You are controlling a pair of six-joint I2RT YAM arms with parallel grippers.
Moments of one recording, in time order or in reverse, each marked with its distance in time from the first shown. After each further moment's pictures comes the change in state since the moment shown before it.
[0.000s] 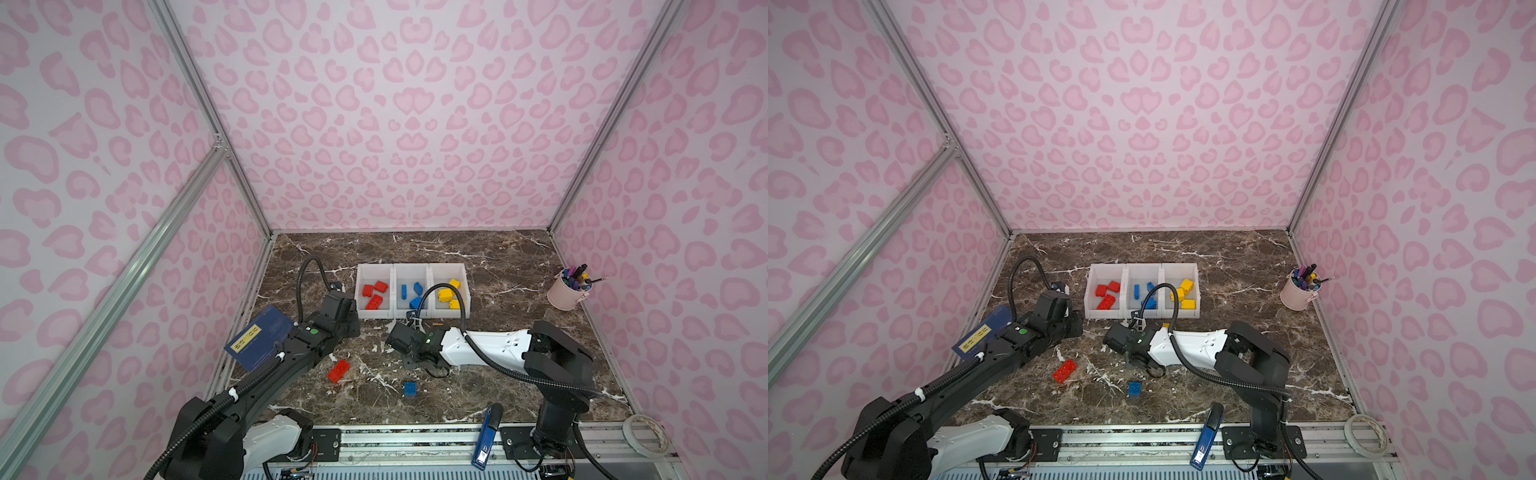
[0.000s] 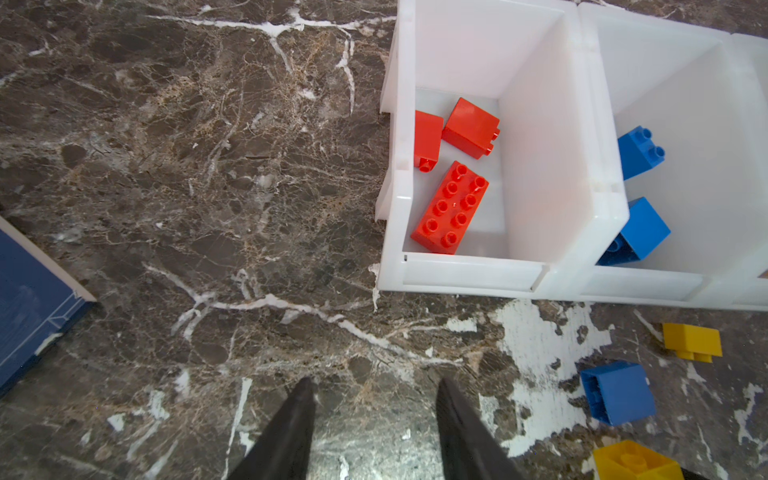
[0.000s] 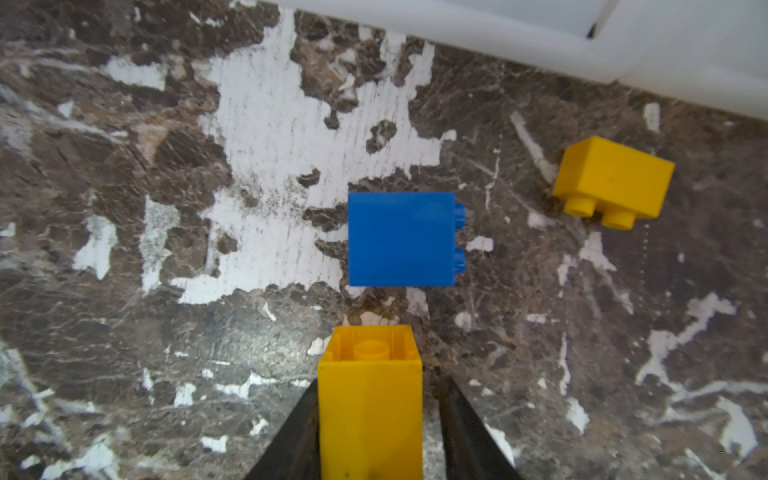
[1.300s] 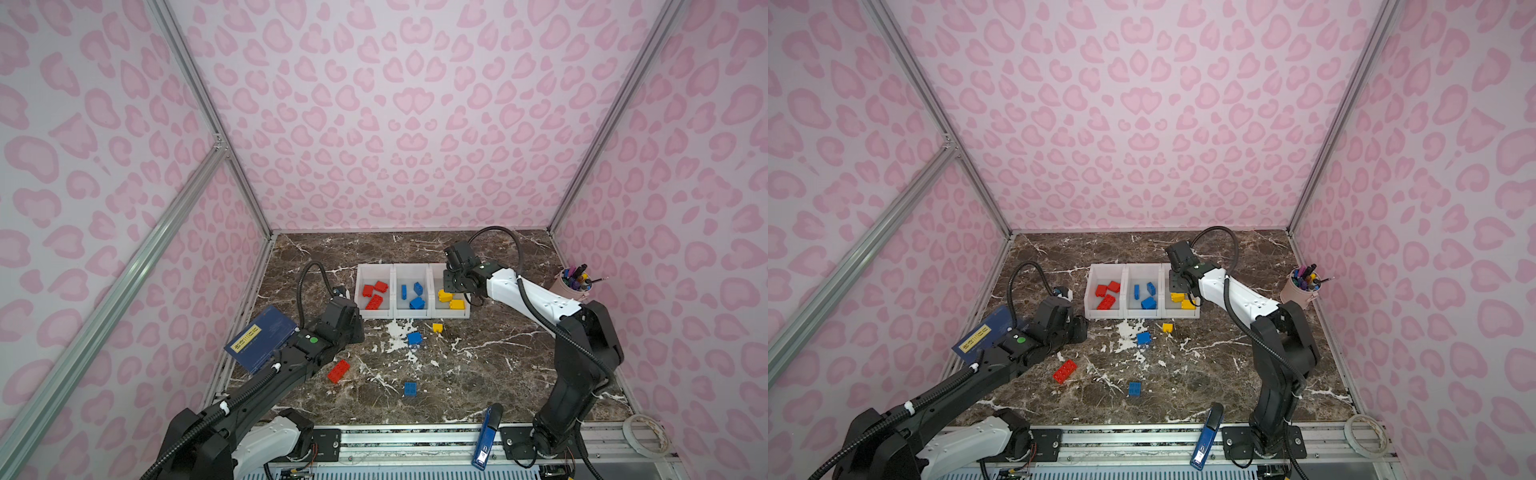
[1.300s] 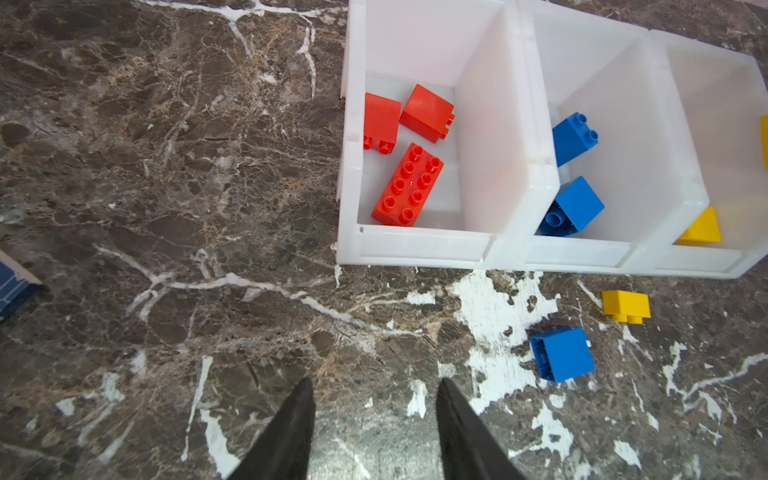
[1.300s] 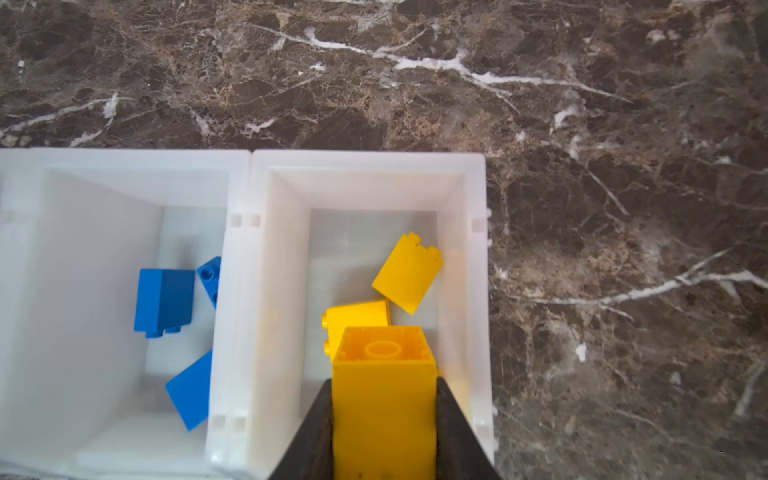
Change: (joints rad) left arm -0.075 -0.081 -0.037 -0.018 0.015 -0.068; right arm -0.584 -0.009 0.267 0.010 -0.107 -0.435
